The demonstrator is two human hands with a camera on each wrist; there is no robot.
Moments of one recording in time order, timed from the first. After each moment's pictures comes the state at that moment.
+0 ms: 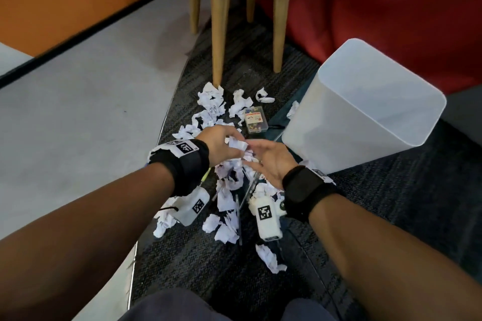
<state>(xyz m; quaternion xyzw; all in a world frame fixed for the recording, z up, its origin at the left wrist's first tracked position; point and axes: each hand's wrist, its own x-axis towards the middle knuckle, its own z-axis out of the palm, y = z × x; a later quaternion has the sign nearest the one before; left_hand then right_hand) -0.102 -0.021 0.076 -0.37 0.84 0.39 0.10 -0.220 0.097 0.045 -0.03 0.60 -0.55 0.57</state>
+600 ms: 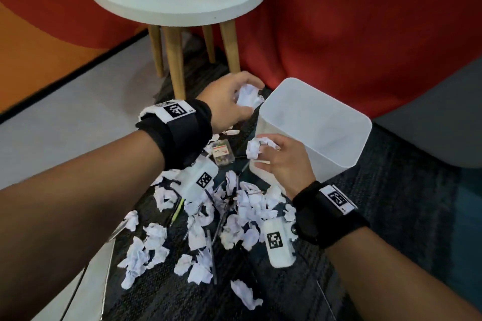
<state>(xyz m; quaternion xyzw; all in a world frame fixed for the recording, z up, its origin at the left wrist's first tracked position) -0.225 -0.018 0.214 -0.22 0.88 0.41 -0.11 -0.292 0.143 0.143 -0.16 0.70 -0.60 0.35</state>
